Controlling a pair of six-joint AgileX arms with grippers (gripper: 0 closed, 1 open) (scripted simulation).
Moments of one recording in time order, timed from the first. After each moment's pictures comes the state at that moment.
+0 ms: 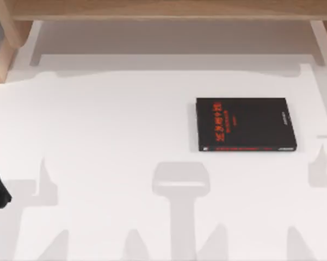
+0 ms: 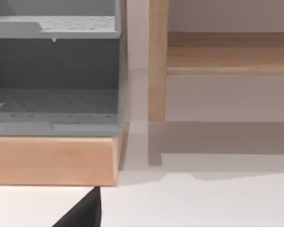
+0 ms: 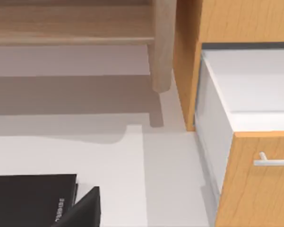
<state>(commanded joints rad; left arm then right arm) 0.00 0.00 0.00 0.00 0.00 0.00 -0.05 0.36 0.35 -0.22 0.00 0.00</state>
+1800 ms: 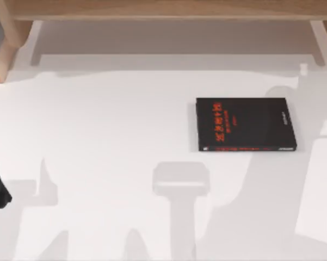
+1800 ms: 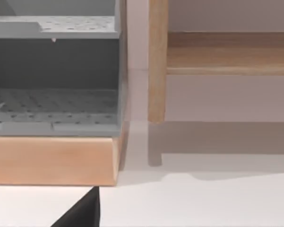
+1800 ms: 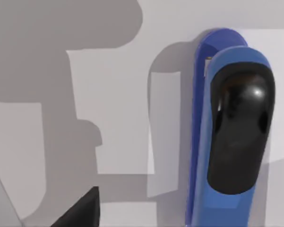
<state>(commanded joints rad) 0.00 0.00 0.00 0.00 0.00 0.00 -0.36 2.60 2.54 -1.41 0.00 -0.02</state>
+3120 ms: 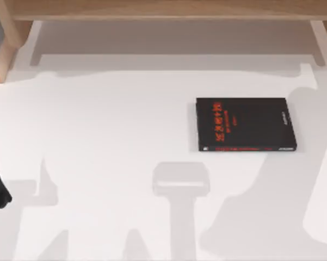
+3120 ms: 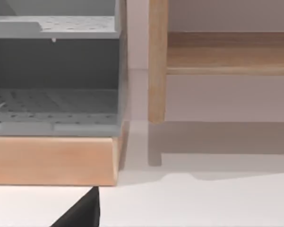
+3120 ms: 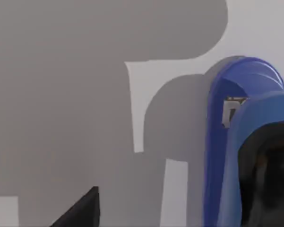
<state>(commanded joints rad) 0.00 0.00 0.00 0.00 0.00 0.00 -0.36 2.61 2.36 -1.22 0.00 -0.02</state>
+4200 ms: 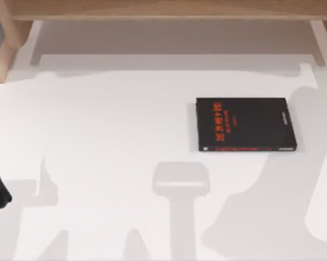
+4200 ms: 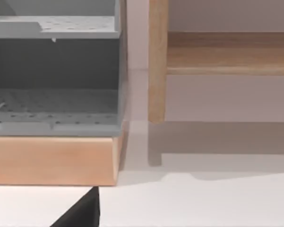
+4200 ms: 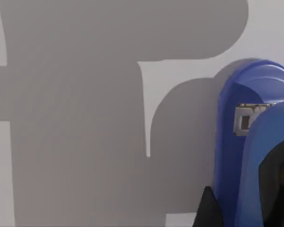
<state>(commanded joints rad) 0.00 0.00 0.00 0.00 0.00 0.00 -0.36 2.61 2.36 -1.22 0.00 -0.02</state>
